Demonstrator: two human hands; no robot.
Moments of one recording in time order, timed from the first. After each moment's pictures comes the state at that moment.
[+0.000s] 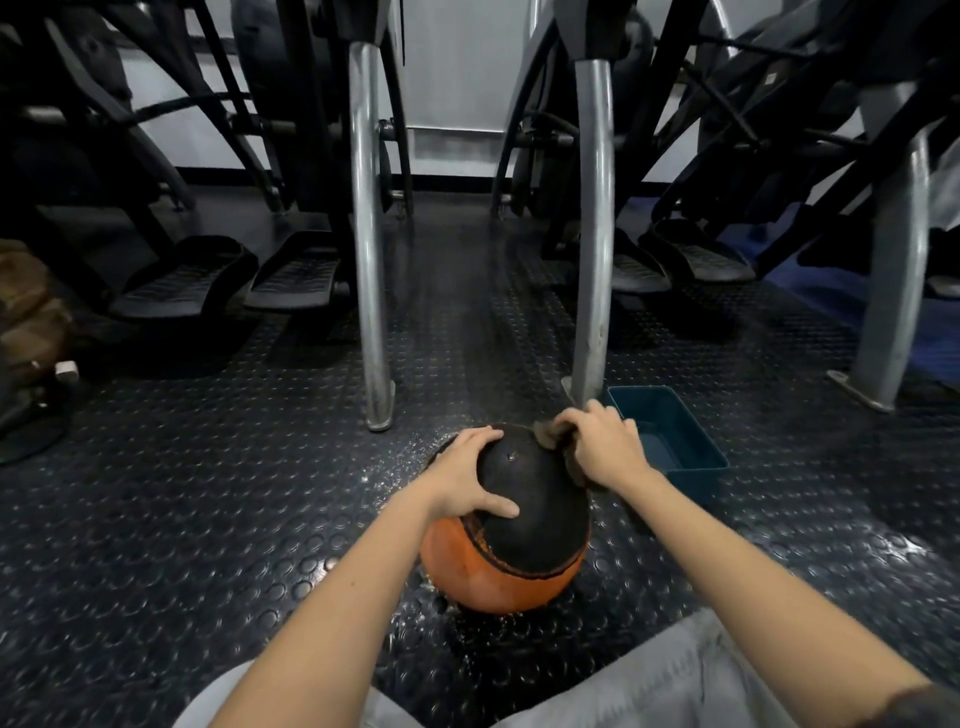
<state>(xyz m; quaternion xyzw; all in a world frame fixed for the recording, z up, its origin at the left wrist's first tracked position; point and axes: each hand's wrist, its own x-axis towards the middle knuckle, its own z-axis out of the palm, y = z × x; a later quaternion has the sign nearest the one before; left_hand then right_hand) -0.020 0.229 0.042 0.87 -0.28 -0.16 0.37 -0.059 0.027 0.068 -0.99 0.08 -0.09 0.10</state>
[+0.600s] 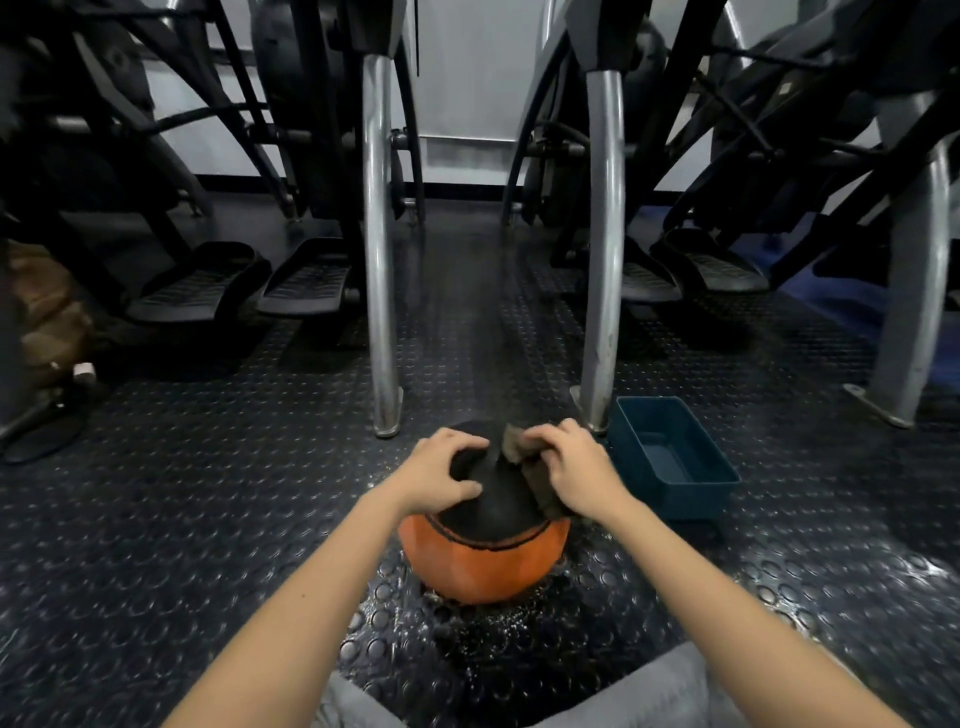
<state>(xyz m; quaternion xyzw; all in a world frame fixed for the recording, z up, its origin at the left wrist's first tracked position) -0.008 0.256 0.050 0.91 -0.27 -0.09 0.30 -0.057 0.054 0.047 -0.97 -0.01 -0.11 0.23</state>
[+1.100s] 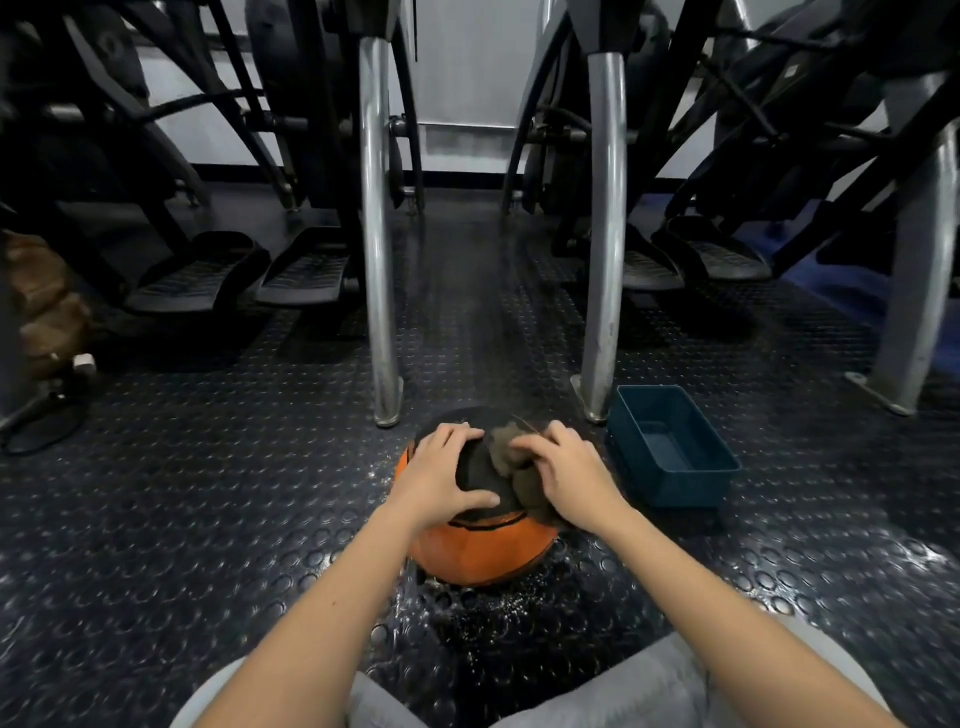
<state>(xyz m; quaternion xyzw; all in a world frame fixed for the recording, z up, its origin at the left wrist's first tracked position) -0.025 0.250 0.034 0.92 -0.25 -0.04 0.30 -0.070 0.059 0.032 -0.97 -0.06 -0.15 0.21</state>
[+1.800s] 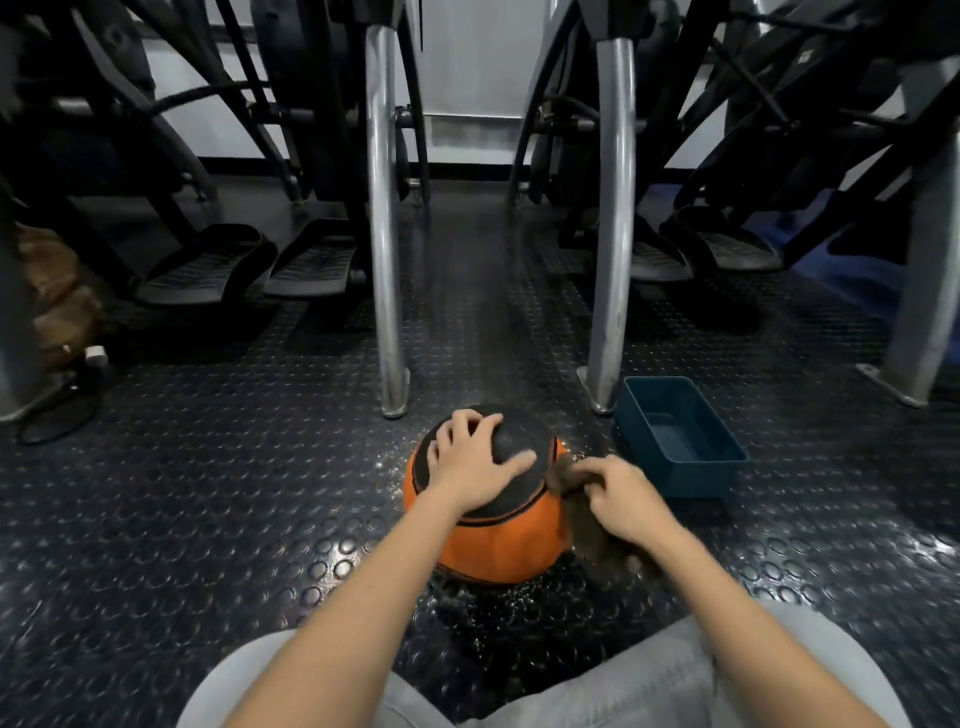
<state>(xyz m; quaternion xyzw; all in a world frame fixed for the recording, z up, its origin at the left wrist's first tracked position) -0.036 0.220 0.038 0.94 -0.17 -0.06 0.29 -0.105 0.036 0.027 -0.96 0.10 -0.02 0.27</state>
